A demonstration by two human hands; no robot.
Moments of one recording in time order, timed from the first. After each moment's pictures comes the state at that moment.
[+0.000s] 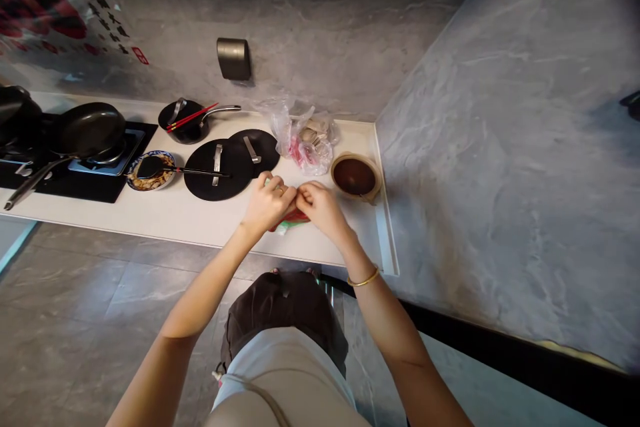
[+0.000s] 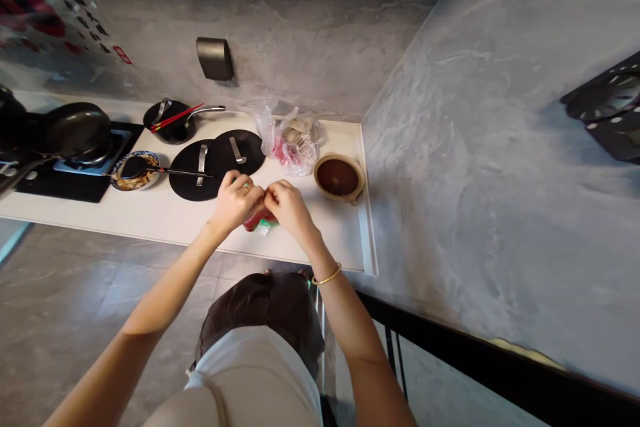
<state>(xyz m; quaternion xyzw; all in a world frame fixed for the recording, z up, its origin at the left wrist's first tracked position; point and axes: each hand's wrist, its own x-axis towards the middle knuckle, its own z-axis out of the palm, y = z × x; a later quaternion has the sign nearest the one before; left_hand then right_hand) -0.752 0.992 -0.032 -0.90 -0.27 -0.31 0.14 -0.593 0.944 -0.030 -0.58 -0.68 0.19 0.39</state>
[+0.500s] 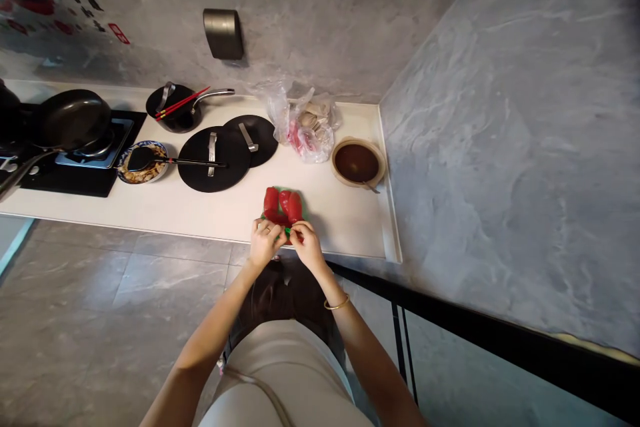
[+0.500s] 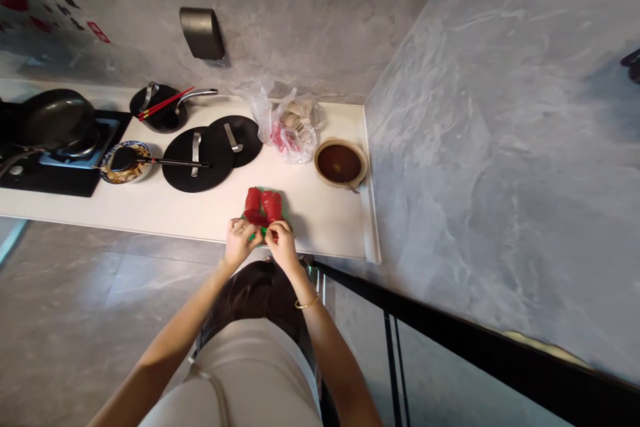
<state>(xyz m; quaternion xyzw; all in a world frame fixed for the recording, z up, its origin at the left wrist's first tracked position) -0.774 0.915 -0.193 -0.86 -0.40 -0.31 -0.03 -0.627 0.867 -0.198 -0.64 -0.55 0.28 0.45</state>
